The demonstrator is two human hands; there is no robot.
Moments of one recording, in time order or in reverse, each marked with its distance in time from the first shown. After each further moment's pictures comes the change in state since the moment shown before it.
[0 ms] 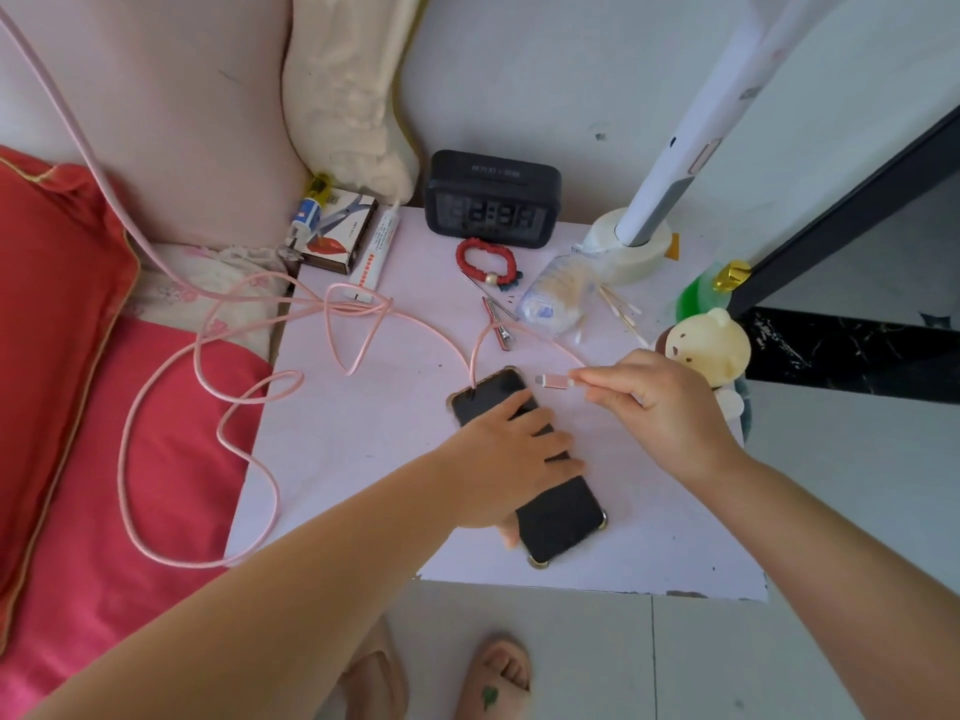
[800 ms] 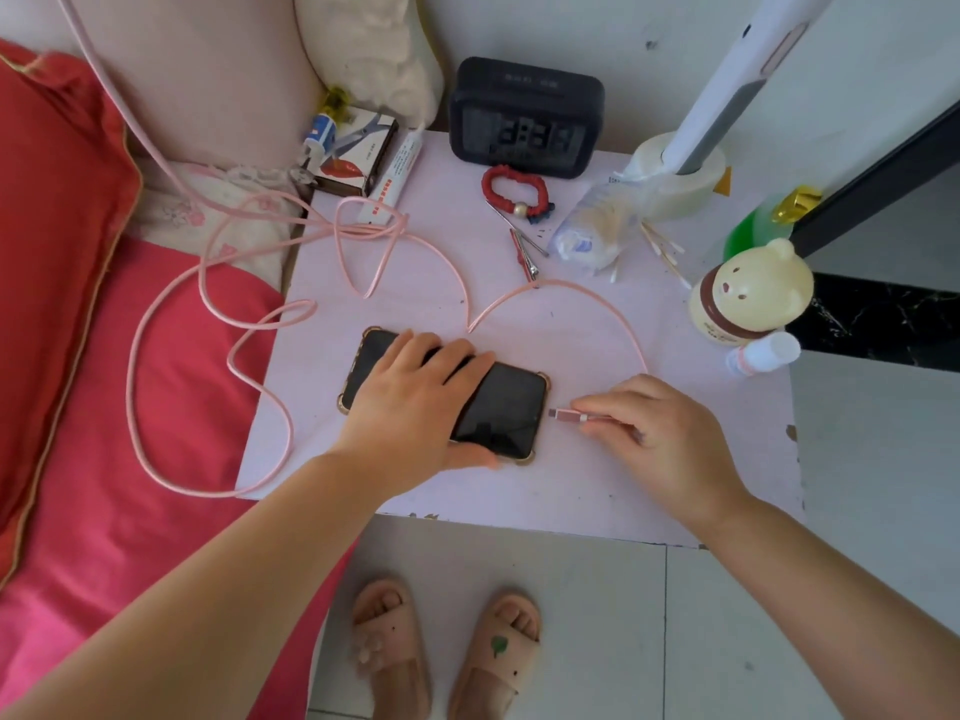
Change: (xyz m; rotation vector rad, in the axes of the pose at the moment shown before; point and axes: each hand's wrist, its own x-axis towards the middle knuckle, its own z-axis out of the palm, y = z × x) left_hand -0.071 -0.001 0.038 -0.171 0.305 -0.583; right_hand -0.058 0.005 0.047 -0.064 -0.040 -0.021
